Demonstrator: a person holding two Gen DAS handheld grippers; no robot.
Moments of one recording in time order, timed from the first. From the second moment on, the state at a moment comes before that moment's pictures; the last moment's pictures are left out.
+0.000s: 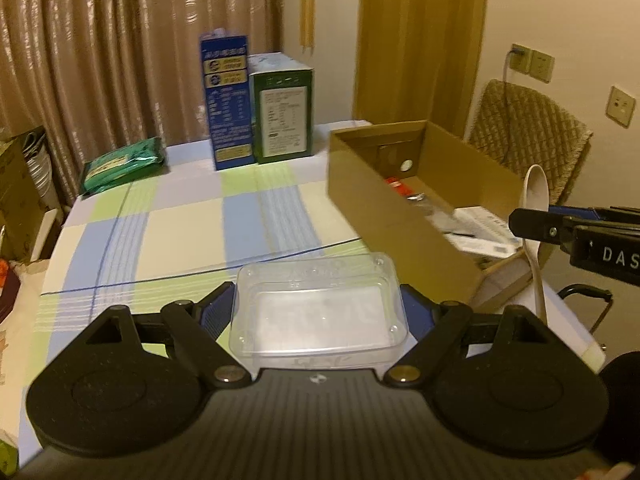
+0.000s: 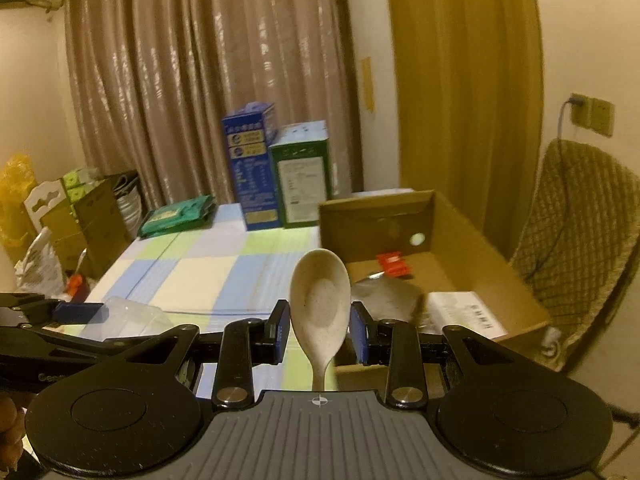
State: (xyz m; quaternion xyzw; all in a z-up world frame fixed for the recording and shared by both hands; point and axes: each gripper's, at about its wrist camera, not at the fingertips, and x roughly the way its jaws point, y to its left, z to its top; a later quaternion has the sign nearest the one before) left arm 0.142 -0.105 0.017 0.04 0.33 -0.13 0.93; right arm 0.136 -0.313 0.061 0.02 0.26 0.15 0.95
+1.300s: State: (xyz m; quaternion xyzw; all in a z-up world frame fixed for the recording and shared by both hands) left arm 0.255 -0.254 0.028 0.03 0.34 -0.24 0.91; right arm 0.275 -0.401 0.085 -0.01 0.27 0.12 0.96
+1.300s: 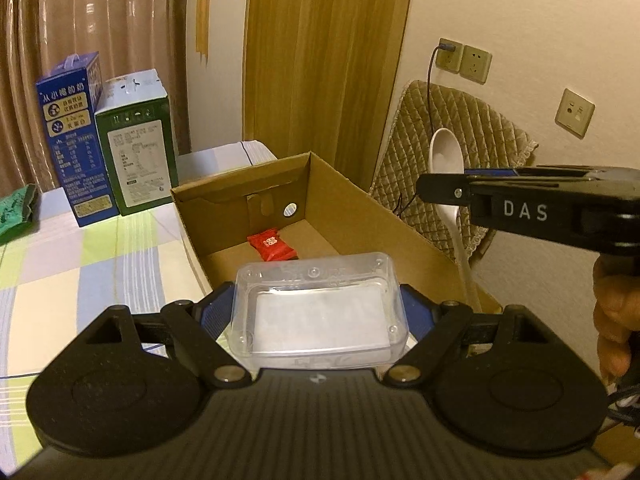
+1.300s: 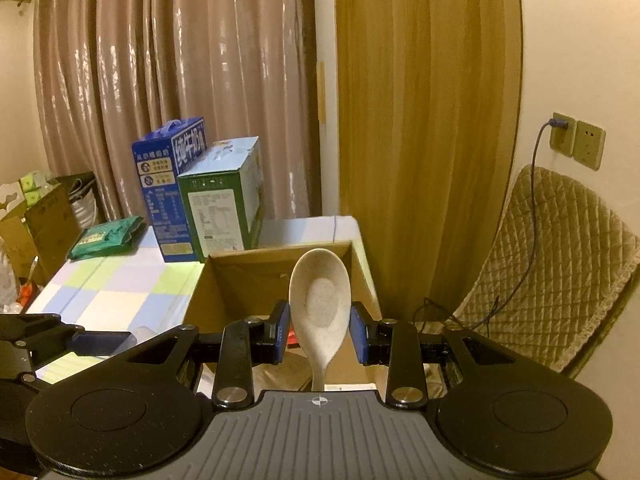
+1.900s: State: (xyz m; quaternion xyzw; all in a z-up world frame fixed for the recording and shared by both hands) left arm 0.299 -0.236 0.012 -0.01 0.34 -0.24 0.91; right arm 0.315 -0.398 0.061 0.00 0.30 0.12 0.95
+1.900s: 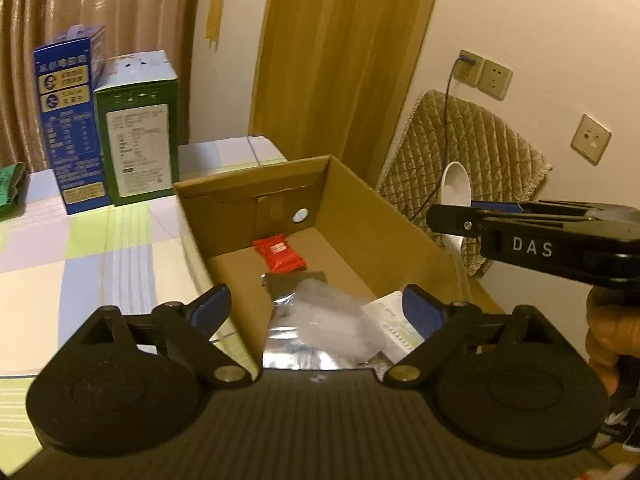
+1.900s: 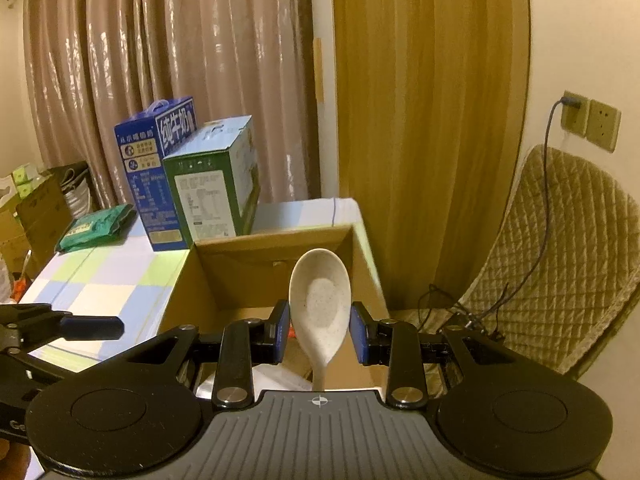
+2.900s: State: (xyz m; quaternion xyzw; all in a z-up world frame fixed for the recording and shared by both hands) left arm 0.141 -0.188 0.044 -0.03 0.33 -0.17 0.93; right arm 0.148 -0.440 0.082 0.04 0.31 0.09 0.95
